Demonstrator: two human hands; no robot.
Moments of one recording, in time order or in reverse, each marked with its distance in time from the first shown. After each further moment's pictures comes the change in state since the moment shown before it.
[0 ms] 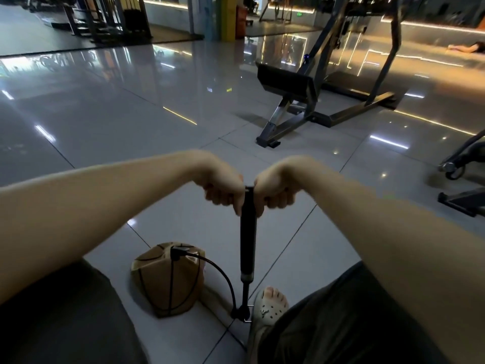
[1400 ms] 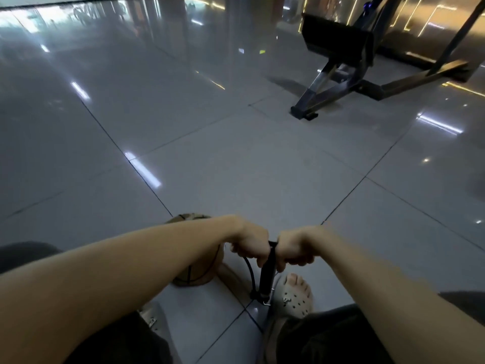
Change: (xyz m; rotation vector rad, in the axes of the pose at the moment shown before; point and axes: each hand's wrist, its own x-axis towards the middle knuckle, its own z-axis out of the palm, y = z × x) left_hand 0.129 -0.066 0.129 0.082 -0.082 -0.094; right_hand 0.141 0.047 0.118 -0.068 -0.183 0.042
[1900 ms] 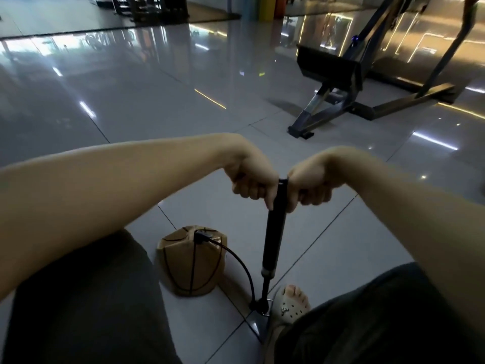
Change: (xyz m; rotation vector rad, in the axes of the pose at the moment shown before) left_hand -0.143 0.033 -0.130 -0.191 -0.065 0.019; right_hand -0.152 -0.038 -0.111 0.076 0.056 -0.066
